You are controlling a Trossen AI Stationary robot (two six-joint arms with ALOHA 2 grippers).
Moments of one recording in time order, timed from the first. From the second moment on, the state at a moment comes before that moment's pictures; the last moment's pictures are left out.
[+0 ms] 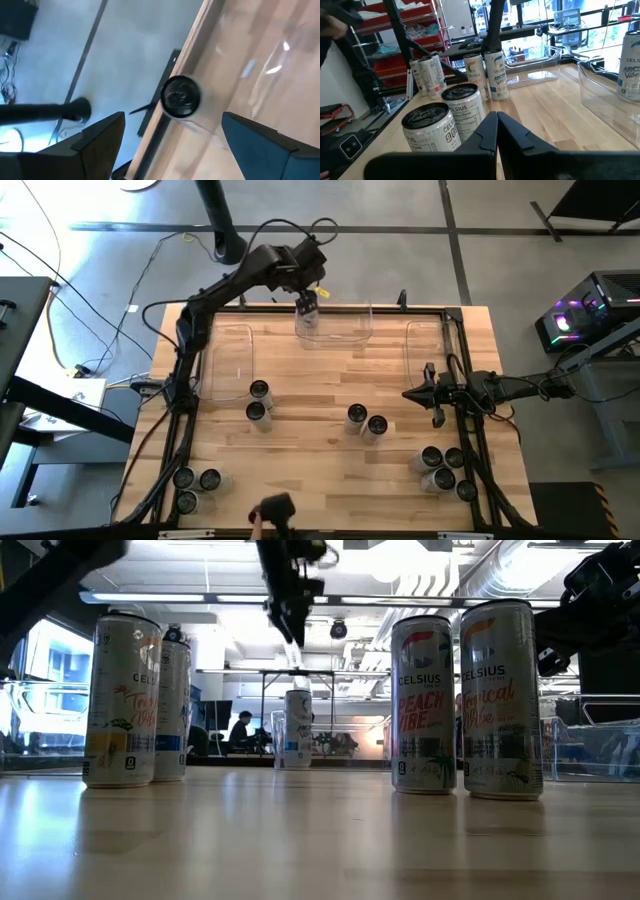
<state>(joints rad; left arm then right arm) 0.51 2.07 2.35 -1.33 -0.35 0.25 0.18 0.04 0.03 -0.01 0.15 0.18</state>
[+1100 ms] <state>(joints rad) -0.03 1.30 1.28 -1.24 -0.26 -0.49 0.18 0.04 0.03 -0.01 0.15 0.18</state>
